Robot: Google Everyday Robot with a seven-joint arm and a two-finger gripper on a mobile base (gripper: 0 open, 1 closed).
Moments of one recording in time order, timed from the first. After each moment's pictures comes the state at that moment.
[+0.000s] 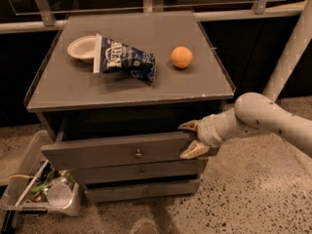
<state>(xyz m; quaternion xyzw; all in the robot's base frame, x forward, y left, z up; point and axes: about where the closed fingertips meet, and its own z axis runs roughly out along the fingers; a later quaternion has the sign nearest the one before) 0.555 -0.119 0.638 -0.68 0.64 0.15 0.33</state>
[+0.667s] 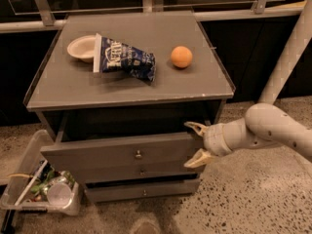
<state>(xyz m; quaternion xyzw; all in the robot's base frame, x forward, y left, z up) 0.526 -0.134 0.631 -0.67 0.64 0.16 0.34</state>
